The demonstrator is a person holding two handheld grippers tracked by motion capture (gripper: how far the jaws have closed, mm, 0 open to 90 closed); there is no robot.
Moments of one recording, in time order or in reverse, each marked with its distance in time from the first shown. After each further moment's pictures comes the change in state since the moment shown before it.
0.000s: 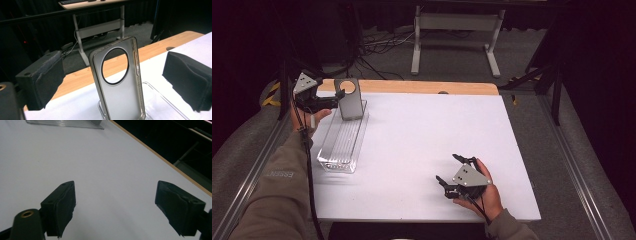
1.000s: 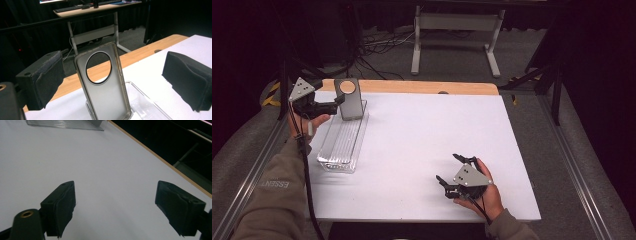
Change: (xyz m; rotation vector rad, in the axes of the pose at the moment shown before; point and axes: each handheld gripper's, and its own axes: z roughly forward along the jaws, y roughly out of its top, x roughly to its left) left arm -0.019 0.002 -0.024 -0.051 -0.038 0.027; right arm -0.001 0.001 -0.001 -0.010 0.001 -0.002
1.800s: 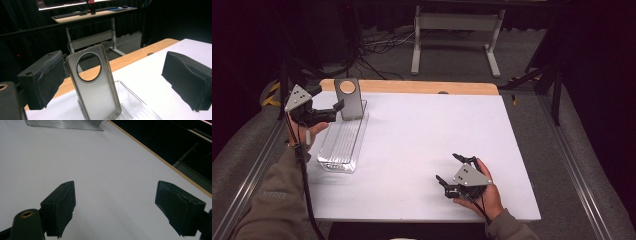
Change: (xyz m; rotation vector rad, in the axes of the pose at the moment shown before) left arm -0.017 -0.004 -0.019 -0.042 -0.020 0.013; right arm 0.000 0.001 0.001 0.000 -0.001 0.003
